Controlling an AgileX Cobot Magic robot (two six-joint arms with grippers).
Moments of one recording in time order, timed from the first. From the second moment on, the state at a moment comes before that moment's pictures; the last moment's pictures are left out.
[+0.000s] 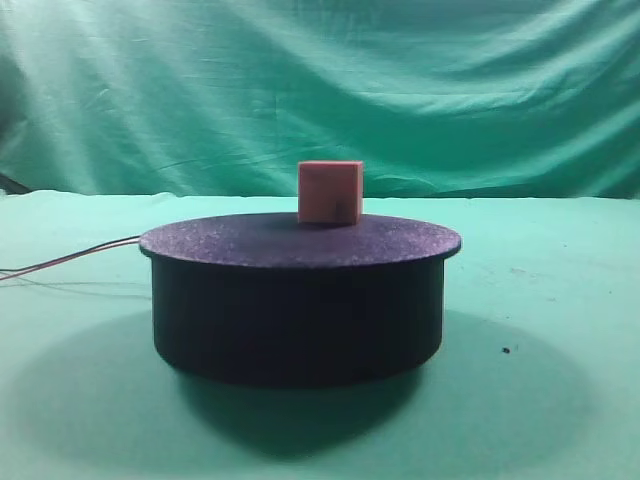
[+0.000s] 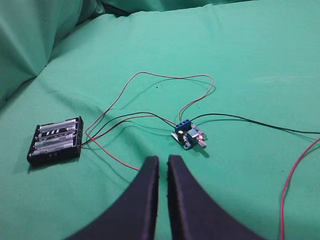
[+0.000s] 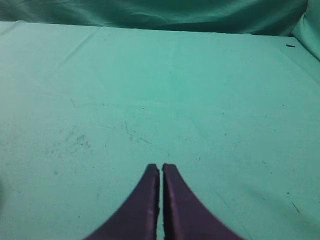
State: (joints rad) left arm 0.03 -0.02 0.03 0.22 0.37 -0.08; right arm 0.13 -0.01 0.03 0.11 0.39 -0.13
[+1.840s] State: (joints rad) left arm 0.03 -0.02 0.03 0.22 0.37 -0.08; right arm 0.19 0.78 -0.42 0.44 0.58 -0.23
